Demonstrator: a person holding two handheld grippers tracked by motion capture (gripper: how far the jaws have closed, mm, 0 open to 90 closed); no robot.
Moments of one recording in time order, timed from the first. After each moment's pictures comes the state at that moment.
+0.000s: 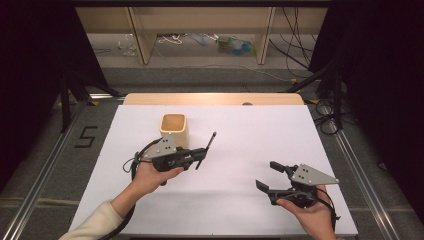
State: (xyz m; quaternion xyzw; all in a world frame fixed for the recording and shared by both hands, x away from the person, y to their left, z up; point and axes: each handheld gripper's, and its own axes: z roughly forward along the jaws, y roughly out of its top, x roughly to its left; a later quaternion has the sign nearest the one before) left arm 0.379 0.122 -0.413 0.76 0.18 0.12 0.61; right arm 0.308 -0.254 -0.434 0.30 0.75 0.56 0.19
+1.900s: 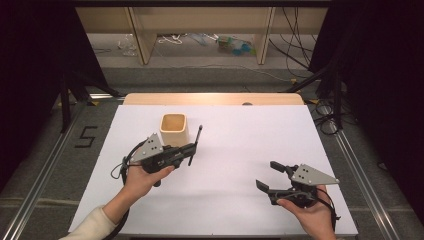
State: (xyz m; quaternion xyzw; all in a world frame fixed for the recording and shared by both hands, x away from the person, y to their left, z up) left arm 0.369 0.144 -0.408 0.72 0.22 0.16 0.63; right arm 0.308 -0.255 -0.433 0.30 0.75 0.55 0.19
